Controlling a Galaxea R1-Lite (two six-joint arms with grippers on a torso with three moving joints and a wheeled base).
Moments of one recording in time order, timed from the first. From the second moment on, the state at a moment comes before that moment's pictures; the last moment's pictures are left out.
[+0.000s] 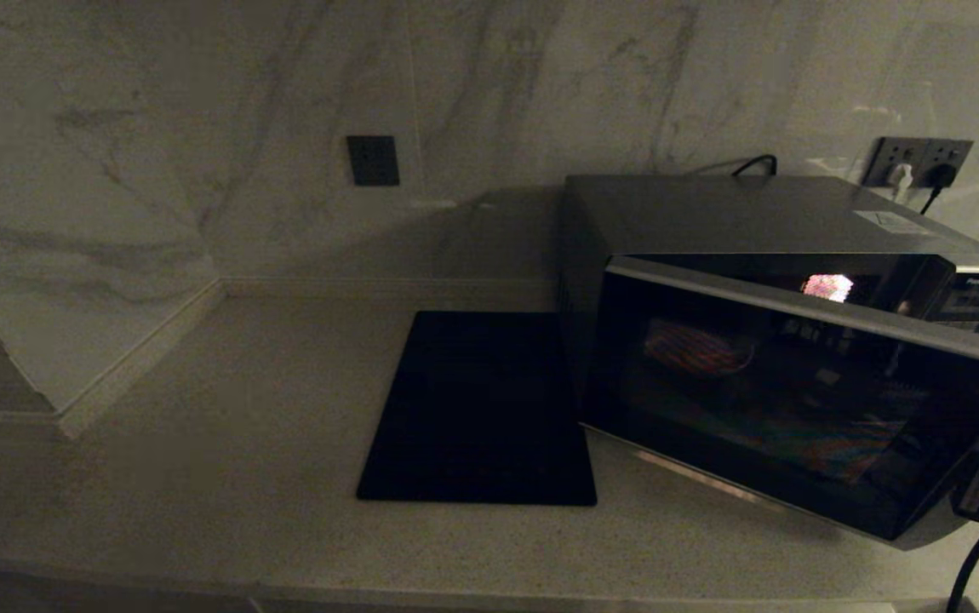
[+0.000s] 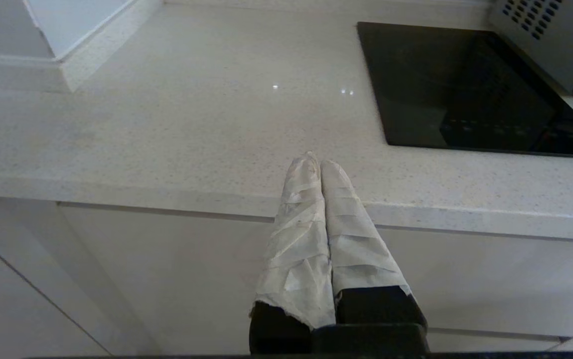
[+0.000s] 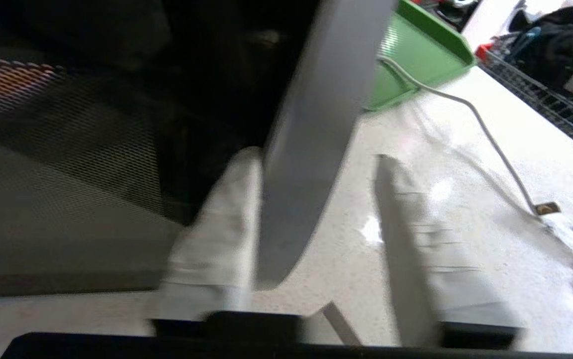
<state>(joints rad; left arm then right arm) 0.00 0.00 0.00 -0.01 0.02 -0.07 0.25 1.34 -0.18 -0.88 -0.96 0.09</state>
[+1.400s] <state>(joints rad) 0.00 0.00 0.00 -0.01 0.02 -0.07 0.41 1.08 -0.13 -0.89 -0.96 0.08</state>
